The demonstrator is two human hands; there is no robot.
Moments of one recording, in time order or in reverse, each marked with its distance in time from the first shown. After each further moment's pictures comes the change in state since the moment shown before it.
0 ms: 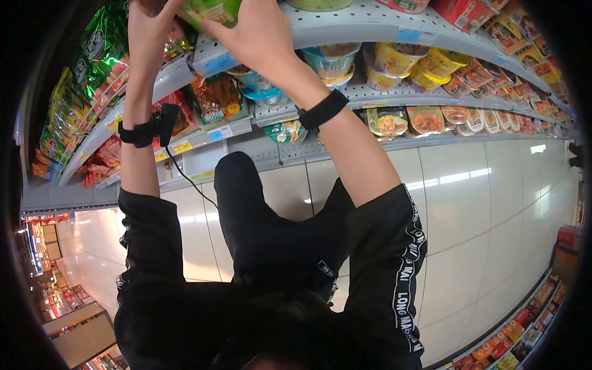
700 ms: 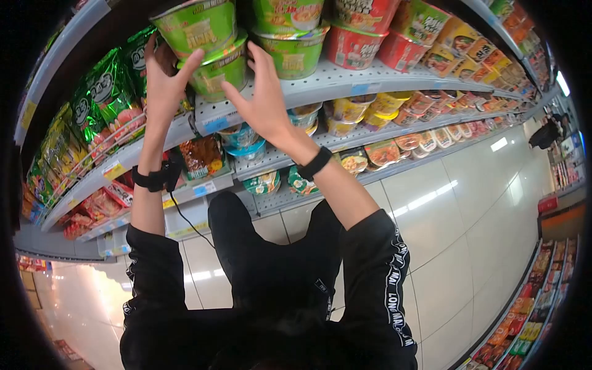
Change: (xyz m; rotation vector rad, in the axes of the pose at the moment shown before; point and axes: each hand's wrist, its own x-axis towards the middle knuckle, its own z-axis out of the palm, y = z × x) left_hand -0.002 -0.027 -0.001 -0.024 0.015 0.045; right_hand -0.010 0.013 -0.017 0.075 0.068 -0.194
